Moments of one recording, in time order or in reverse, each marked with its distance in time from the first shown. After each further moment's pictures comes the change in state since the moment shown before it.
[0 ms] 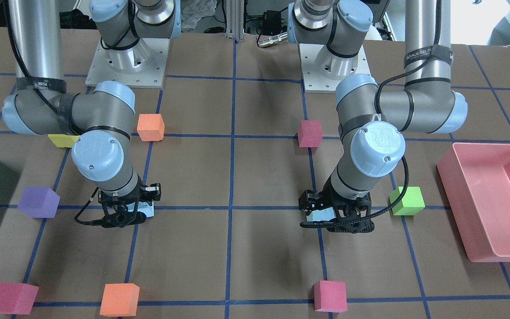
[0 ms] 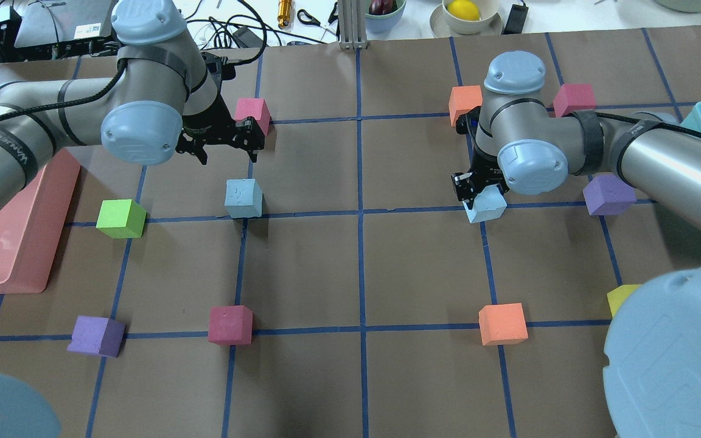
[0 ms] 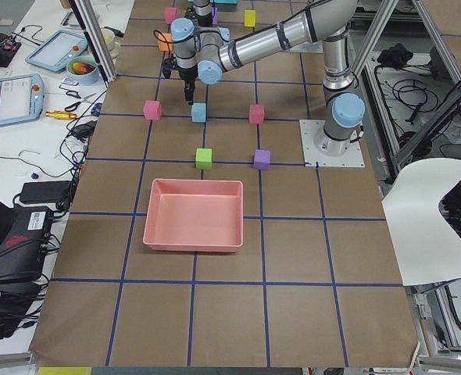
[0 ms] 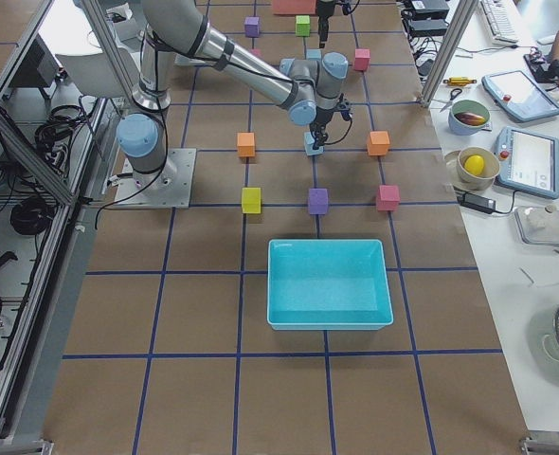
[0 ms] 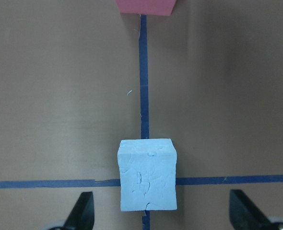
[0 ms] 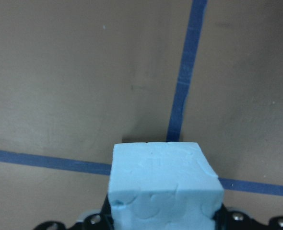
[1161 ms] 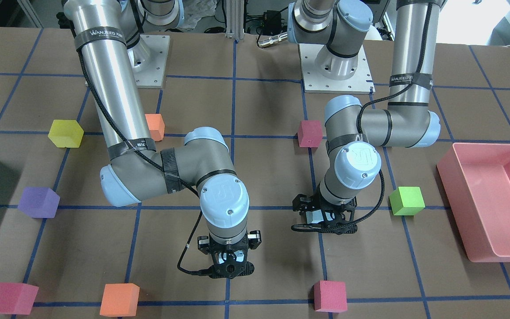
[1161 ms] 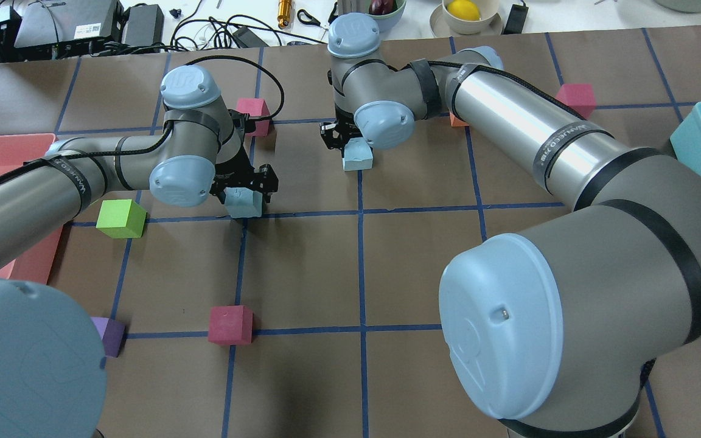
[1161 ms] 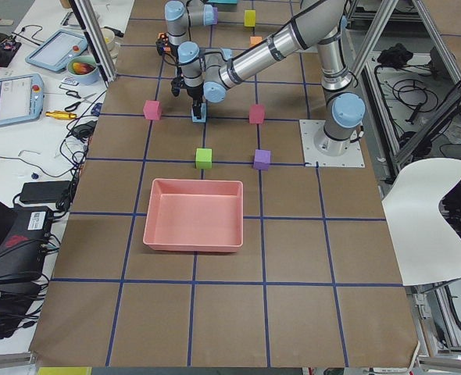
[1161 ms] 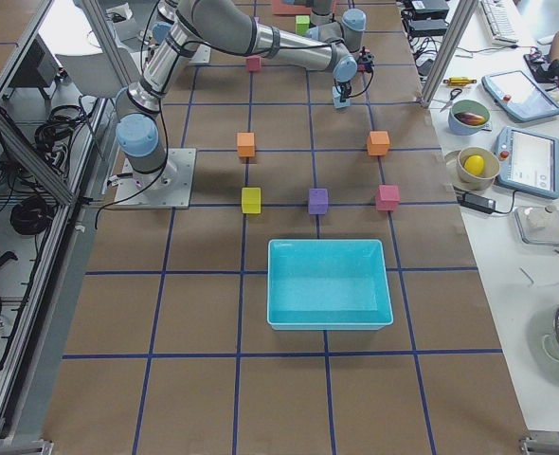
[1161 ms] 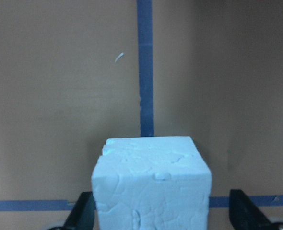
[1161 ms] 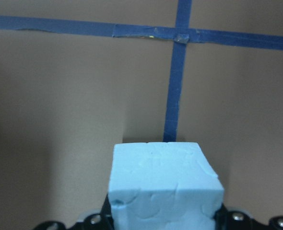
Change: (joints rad) left arm -0.001 -0.051 -0.125 0.141 0.004 0.005; right arm 0.294 0.353 -0.542 0.061 0.043 0.360
